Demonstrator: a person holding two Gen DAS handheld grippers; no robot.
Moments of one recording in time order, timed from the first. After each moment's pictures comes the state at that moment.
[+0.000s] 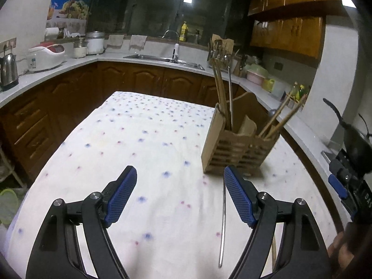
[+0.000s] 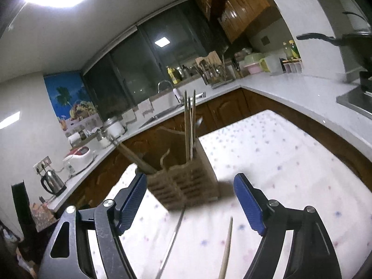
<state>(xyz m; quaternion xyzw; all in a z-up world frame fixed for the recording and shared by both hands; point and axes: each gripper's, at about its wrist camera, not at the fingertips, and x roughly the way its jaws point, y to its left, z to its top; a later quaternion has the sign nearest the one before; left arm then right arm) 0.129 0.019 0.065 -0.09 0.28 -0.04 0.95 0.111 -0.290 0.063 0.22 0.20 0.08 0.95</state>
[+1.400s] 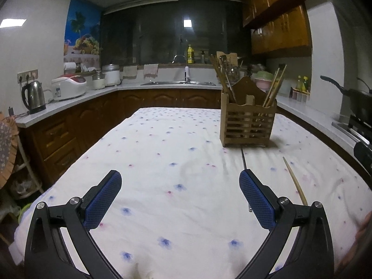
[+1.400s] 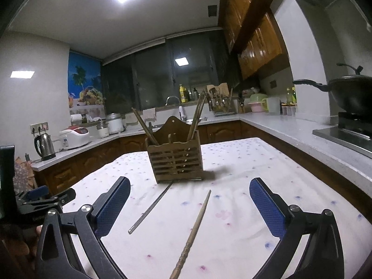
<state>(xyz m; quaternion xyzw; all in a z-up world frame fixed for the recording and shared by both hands) 0.014 0.006 0.012 -0.01 0.19 0.03 0.98 -0.012 -0.263 0.026 0.08 0.11 0.06 0.99</state>
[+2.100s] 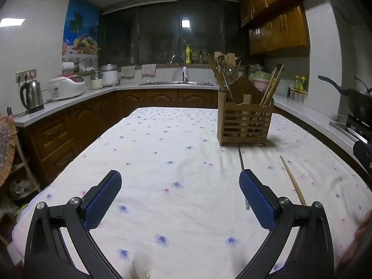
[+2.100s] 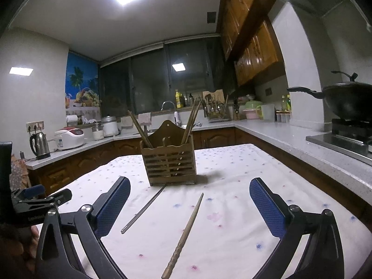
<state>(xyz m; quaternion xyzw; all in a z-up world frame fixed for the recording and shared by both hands) 0.012 0.002 0.009 -0.01 0.19 0.02 0.98 -0.021 -0.266 0.024 0.07 0.09 0.05 0.99</state>
